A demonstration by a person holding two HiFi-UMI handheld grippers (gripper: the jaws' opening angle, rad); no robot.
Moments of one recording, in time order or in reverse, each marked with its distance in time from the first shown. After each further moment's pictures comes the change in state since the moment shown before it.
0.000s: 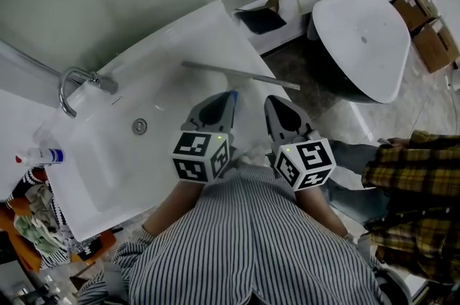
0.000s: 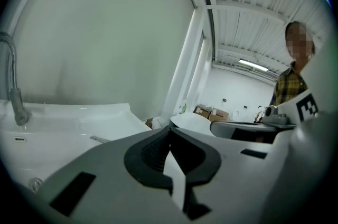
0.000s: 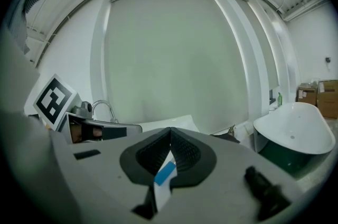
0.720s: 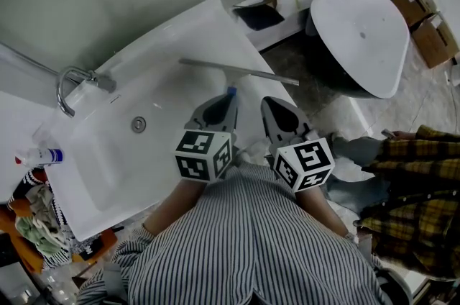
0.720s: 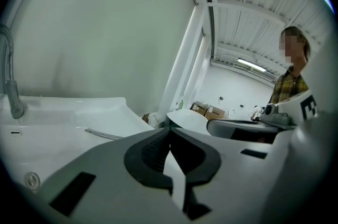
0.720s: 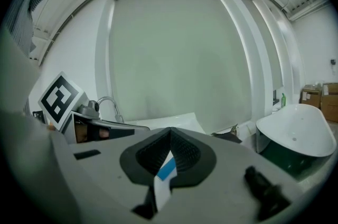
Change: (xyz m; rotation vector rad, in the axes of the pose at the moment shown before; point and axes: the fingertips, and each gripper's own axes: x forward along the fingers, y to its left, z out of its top) left arm 0.003 -0.011 -0.014 -0.019 0.043 -0.037; right arm -0.005 0.011 -0.007 -0.030 0.024 0.034
